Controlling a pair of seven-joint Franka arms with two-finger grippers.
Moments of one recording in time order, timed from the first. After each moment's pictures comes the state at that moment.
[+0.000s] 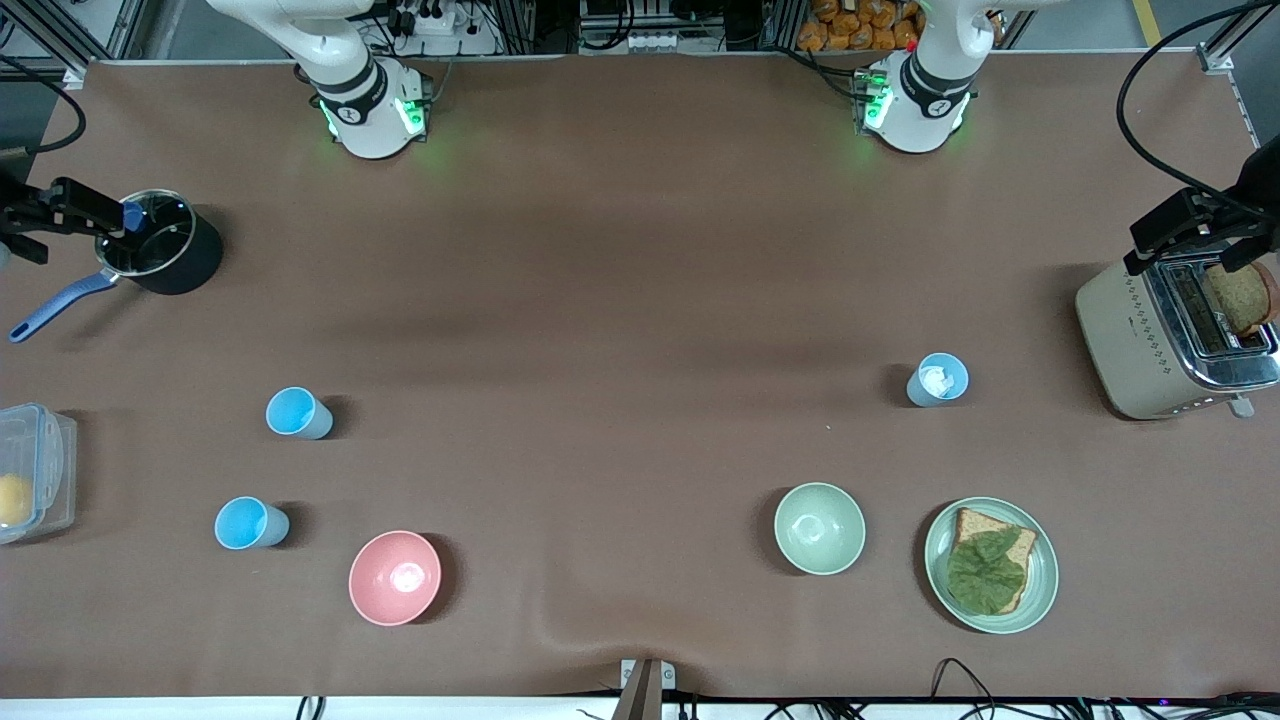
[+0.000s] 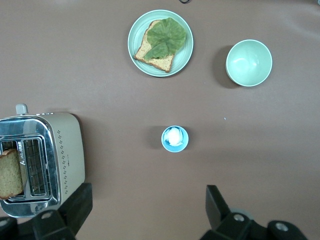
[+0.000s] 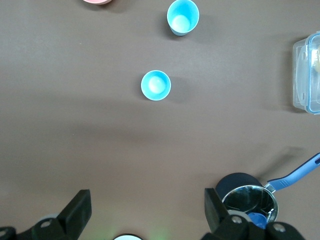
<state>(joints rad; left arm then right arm) -0.04 0.00 0.03 -1.51 -0.01 1.59 -0.06 0.00 -0.02 -0.11 -1.59 0.01 1.48 -0.24</state>
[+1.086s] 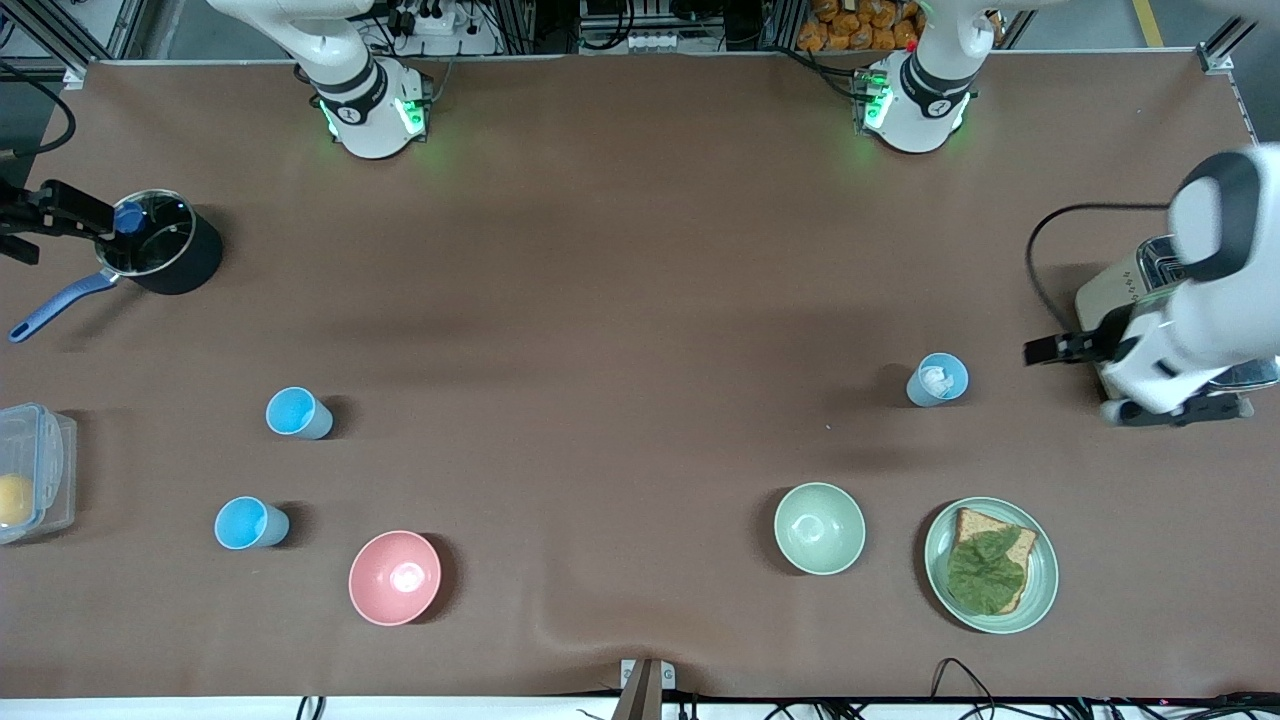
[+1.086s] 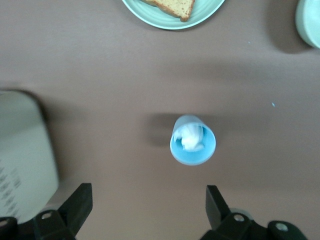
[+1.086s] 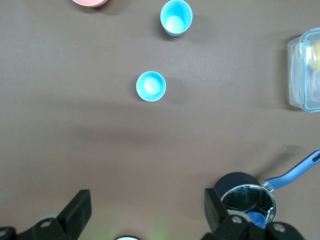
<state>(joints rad) -0.03 0.27 0.04 -1.75 -0.02 1.87 -0.06 -0.01 -0.02 -0.11 -1.59 0.01 1.49 -0.24</state>
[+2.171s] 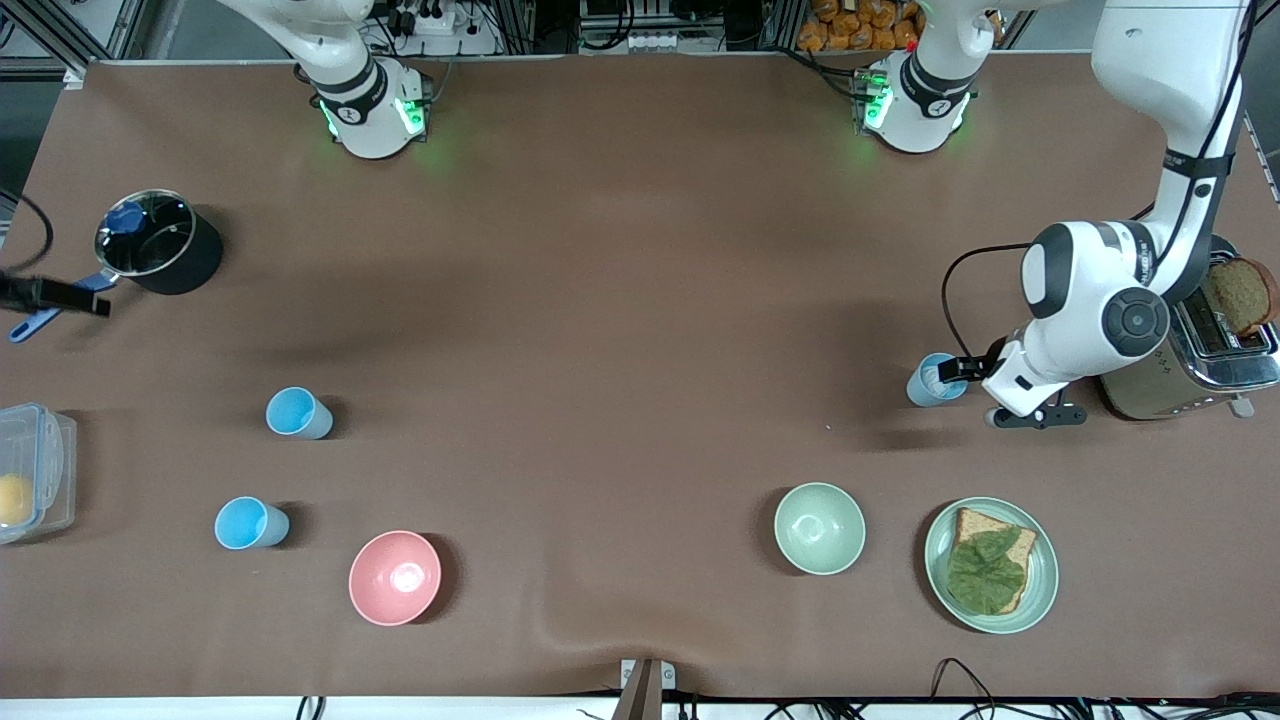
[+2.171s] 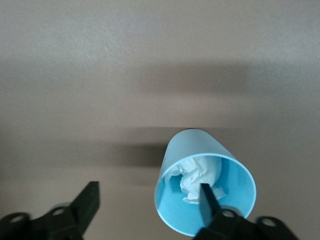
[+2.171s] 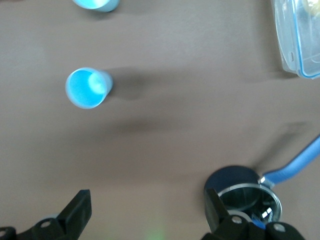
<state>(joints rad) -0.04 0.36 0.00 -2.06 -0.02 2.28 -0.06 -0.21 0.26 -0.12 -1.59 0.03 1.63 -0.24</state>
